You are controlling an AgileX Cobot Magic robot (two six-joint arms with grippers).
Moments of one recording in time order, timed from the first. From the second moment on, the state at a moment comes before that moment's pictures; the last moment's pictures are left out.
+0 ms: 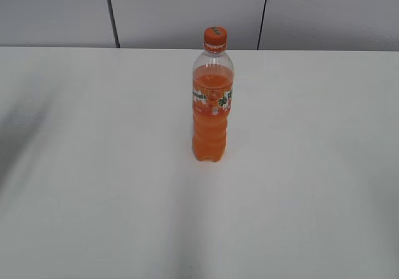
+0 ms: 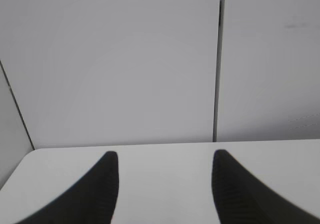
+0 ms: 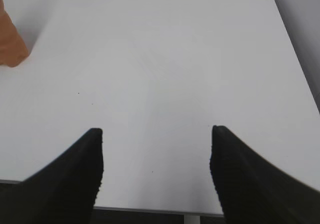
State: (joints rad) left arm 0.00 1.33 -0.57 -0.04 -0.54 0.06; right arm 0.03 -0.01 -0.44 0.02 1.02 -0.14
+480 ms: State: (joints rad) left arm -0.02 1.52 -0.57 0.51 -0.66 -0.19; right arm 0.03 -0.01 -0.44 0.02 1.02 -0.14
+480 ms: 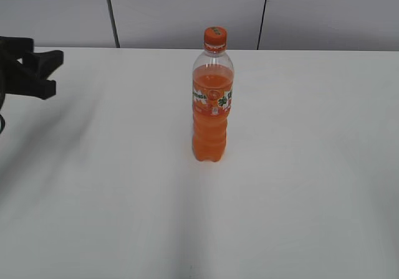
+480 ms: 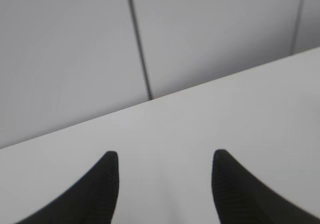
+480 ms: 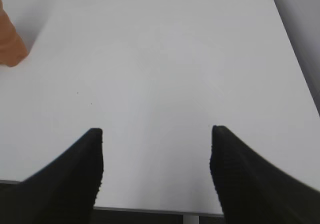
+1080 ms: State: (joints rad) left arm -0.07 1.75 -0.66 0.98 -0.90 -0.36; right arm 0.03 -0.01 -0.44 0.01 1.02 -0.14
